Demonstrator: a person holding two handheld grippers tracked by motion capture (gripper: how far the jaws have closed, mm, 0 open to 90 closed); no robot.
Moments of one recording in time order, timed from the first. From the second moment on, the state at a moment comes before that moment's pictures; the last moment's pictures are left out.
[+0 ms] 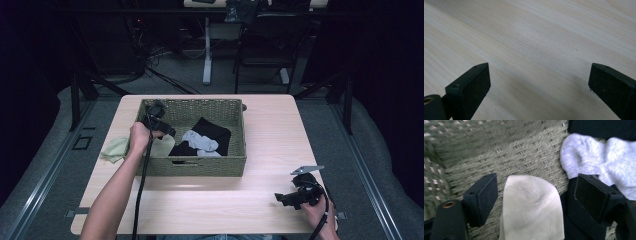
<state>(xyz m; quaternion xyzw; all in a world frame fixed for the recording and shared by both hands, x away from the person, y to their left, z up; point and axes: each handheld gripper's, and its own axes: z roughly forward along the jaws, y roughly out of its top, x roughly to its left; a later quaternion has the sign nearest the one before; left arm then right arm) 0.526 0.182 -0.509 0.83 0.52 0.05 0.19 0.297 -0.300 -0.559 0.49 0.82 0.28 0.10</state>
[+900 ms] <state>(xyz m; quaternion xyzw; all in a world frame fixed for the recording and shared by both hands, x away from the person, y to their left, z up) 0.517 0.182 -0.487 0.86 0.48 0.04 0.16 0.297 -0.301 -0.558 0.50 0.82 0.27 0.10</state>
